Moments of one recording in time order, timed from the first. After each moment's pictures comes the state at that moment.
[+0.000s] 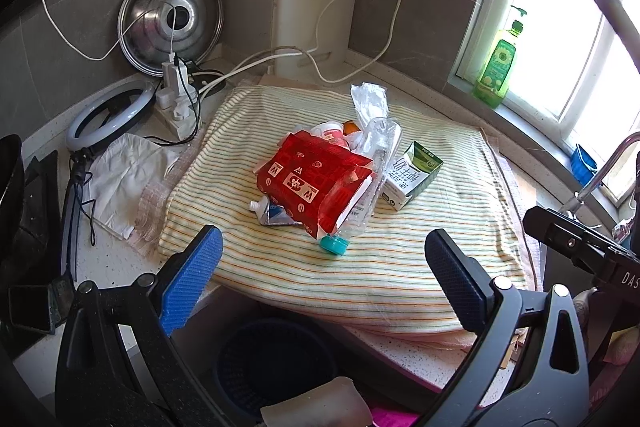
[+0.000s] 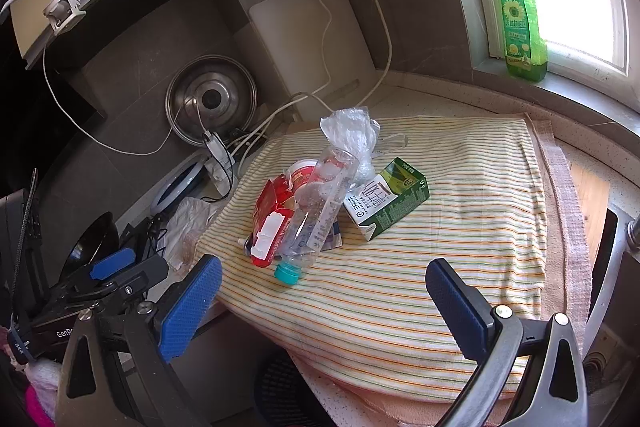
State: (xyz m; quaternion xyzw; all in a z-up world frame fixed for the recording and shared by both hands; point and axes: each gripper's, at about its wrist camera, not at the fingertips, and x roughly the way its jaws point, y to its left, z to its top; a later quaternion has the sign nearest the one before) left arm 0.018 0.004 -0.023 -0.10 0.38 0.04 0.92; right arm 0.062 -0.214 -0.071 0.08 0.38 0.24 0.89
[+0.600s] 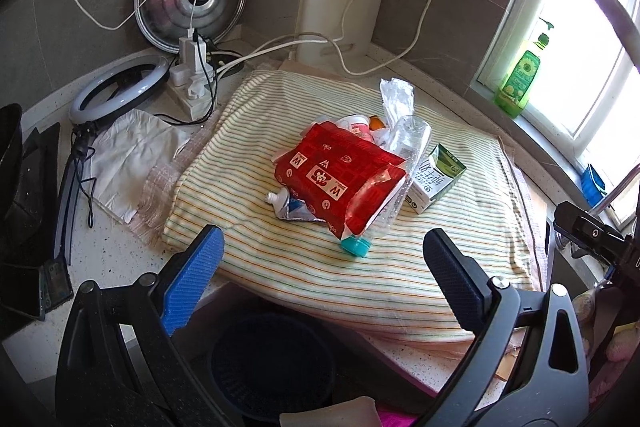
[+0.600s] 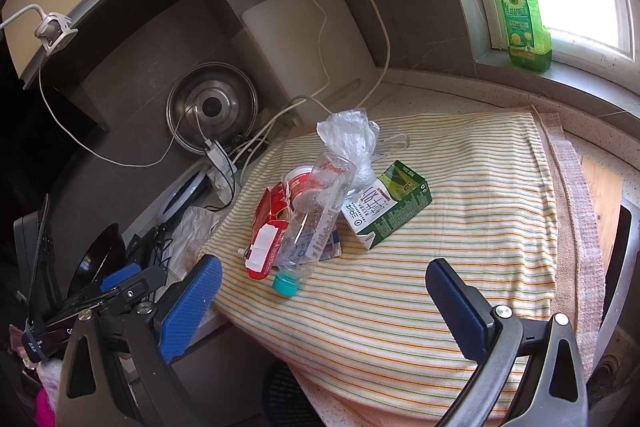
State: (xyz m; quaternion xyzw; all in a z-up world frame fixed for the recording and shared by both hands) left arm 0.033 0.034 -0.038 -0.15 0.40 0.06 0.90; right arm 0.089 -0.231 -0.080 0.11 0.38 0.25 0.88
